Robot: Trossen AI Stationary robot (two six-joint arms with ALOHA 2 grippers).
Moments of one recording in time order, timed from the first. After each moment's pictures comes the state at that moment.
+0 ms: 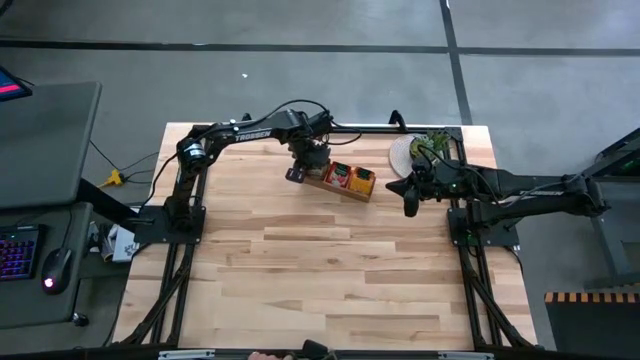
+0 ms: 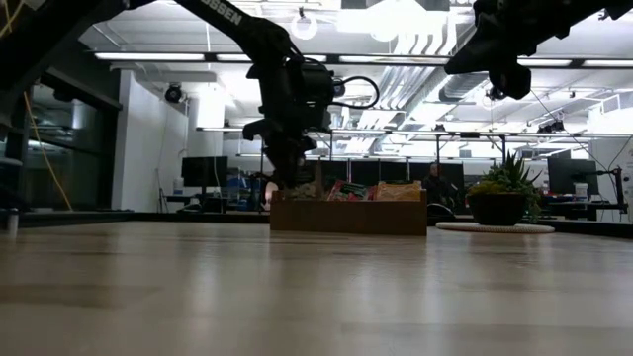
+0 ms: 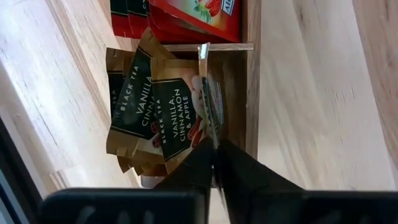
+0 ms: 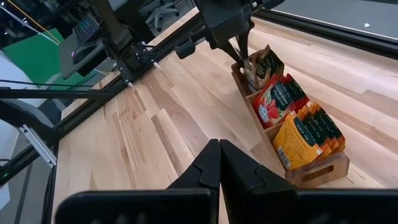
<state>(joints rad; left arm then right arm) 0.47 2.05 1.73 -1.02 0.11 0.83 -0.09 0.76 0.64 -0.31 0.15 0.62</state>
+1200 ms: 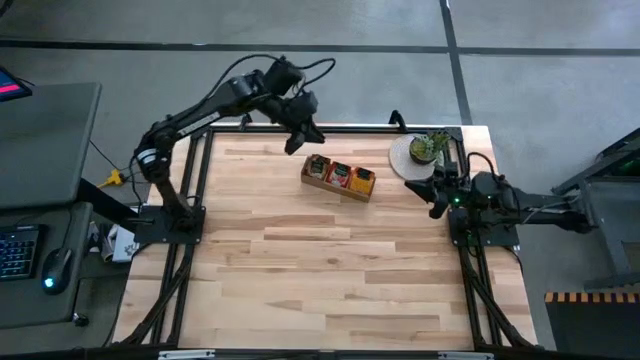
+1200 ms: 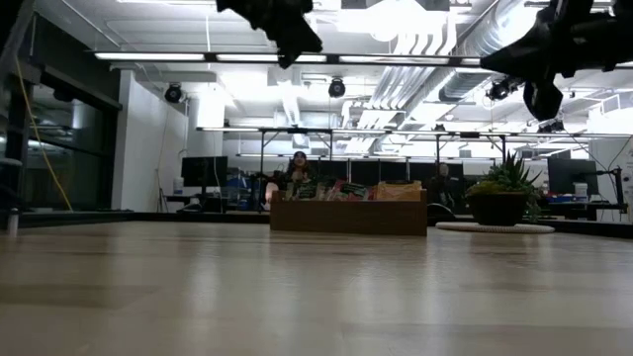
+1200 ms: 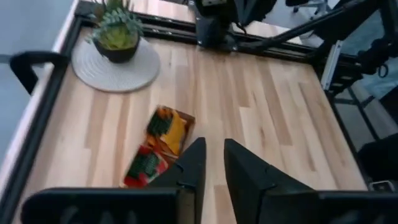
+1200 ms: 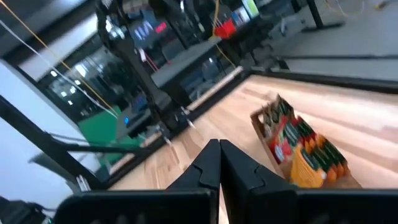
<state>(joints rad) 0.55 1.74 1.88 -0.91 0.62 0.26 -0.09 0.25 0.27 -0.09 0.18 0.63</state>
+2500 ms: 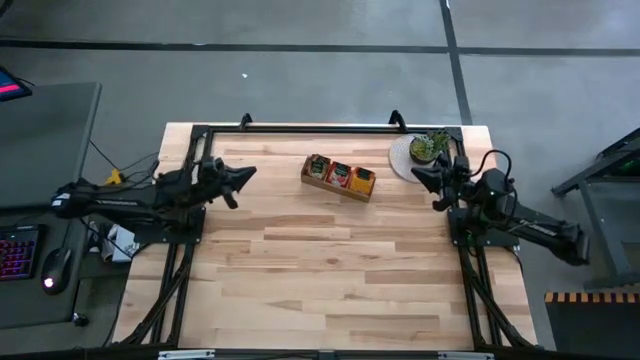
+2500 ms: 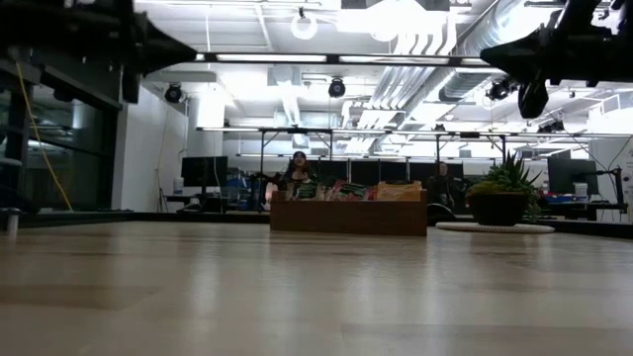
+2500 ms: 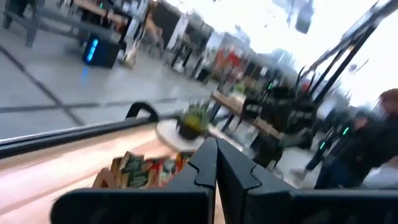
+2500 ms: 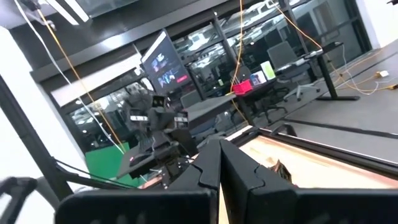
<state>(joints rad) 0.03 0.44 0.28 0.24 -0.43 -0.48 -0.43 0.12 0.11 0.22 -0.13 0.50</state>
